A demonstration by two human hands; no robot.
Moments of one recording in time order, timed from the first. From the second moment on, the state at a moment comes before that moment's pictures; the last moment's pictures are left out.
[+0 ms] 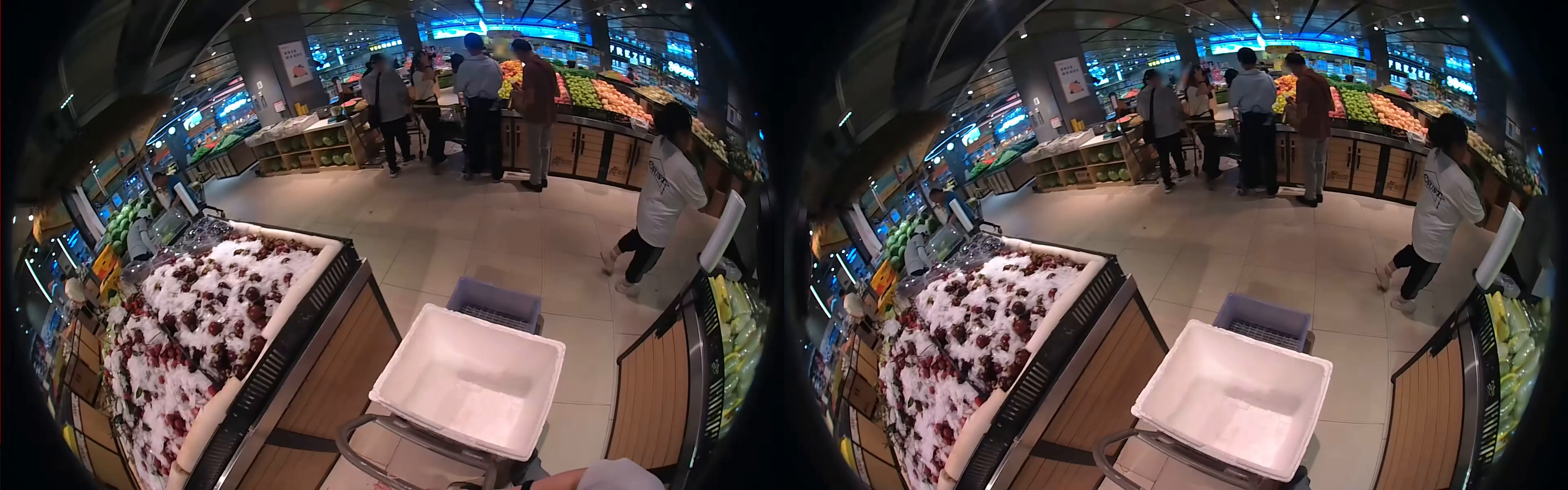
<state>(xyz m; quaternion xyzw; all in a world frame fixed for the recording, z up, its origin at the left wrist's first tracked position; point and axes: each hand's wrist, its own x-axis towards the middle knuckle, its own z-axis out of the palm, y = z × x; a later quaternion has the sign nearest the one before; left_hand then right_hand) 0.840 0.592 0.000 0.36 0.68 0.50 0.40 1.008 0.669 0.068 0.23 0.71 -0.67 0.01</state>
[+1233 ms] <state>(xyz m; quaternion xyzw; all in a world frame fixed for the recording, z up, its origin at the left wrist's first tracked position) 1.349 0.992 -0.020 0.65 0.23 -0.33 0.64 1.699 0.941 0.012 0.68 0.71 -0.10 -0.12</state>
